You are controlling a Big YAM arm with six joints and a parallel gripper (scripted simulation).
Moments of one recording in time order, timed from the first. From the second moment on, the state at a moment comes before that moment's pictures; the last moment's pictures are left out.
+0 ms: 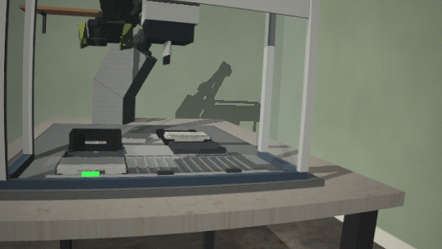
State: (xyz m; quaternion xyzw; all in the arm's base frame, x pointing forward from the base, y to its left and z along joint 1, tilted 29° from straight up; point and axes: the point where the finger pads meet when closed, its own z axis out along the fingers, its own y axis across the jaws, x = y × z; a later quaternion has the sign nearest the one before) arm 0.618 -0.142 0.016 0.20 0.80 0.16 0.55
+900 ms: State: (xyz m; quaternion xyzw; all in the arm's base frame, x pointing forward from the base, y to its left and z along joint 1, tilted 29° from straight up) arm 0.715 -0.141 0.039 0.19 0.79 0.16 0.55
